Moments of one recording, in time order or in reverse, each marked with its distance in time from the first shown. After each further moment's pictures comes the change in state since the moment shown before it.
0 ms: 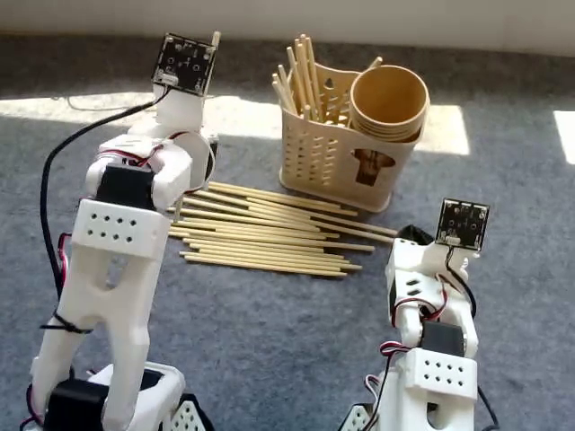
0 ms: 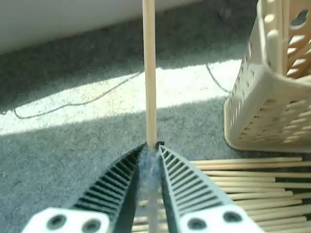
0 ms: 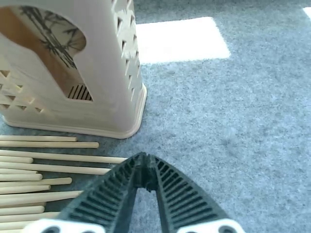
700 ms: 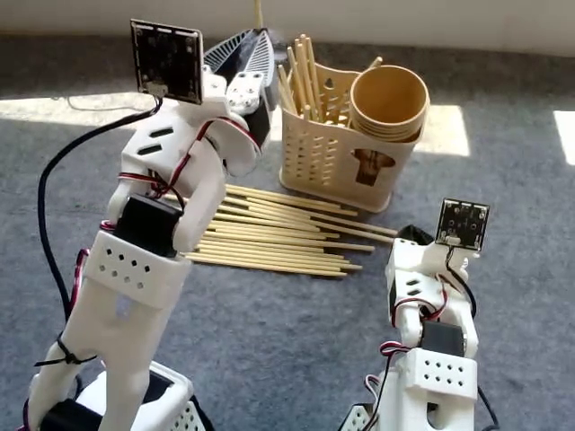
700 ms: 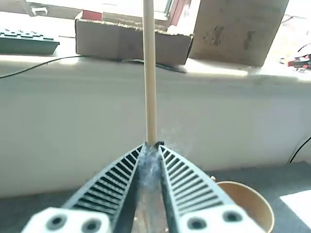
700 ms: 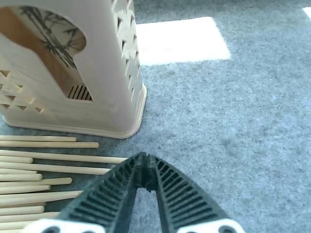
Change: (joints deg) left arm 13.9 -7.7 0.0 -33.8 13.7; right arm 0.0 0.0 0.0 0.0 0.0
